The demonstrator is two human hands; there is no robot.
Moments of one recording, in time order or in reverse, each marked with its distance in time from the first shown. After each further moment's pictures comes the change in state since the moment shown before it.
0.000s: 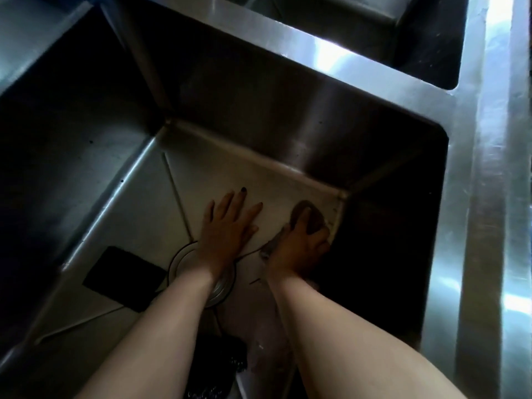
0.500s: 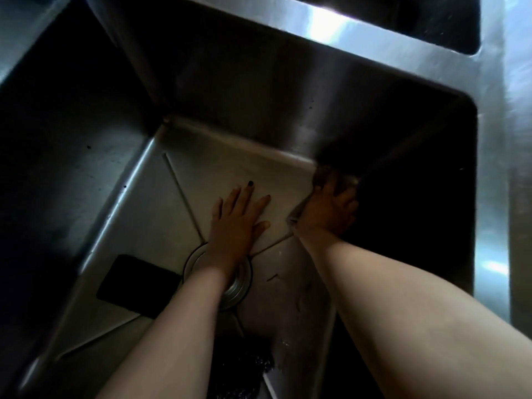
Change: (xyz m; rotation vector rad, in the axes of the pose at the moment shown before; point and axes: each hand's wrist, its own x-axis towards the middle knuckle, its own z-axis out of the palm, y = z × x) left_hand 0.003 -0.012 0.012 -0.094 0.017 0.037; right_hand 0.052 -0.015 -0.005 -0.118 0.138 -0.006
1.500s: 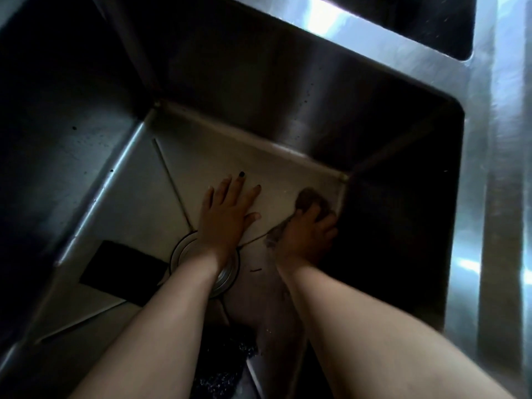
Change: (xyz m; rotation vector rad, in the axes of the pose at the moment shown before) left_hand -0.001 0.009 -0.012 0.057 -0.037 -0.025; right_hand -0.052 0.018 0.011 -0.030 0.029 0.046
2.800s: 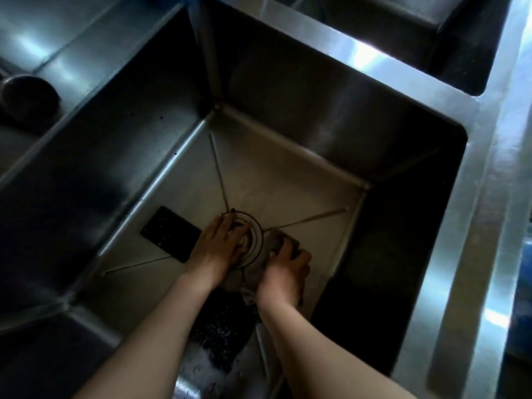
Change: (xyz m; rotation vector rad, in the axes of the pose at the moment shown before) left_hand -0.112 -0.021 -0.024 -0.057 -0.033 -0.067; right_hand -0.109 0.029 -0.030 0.016 -0.353 -0.260
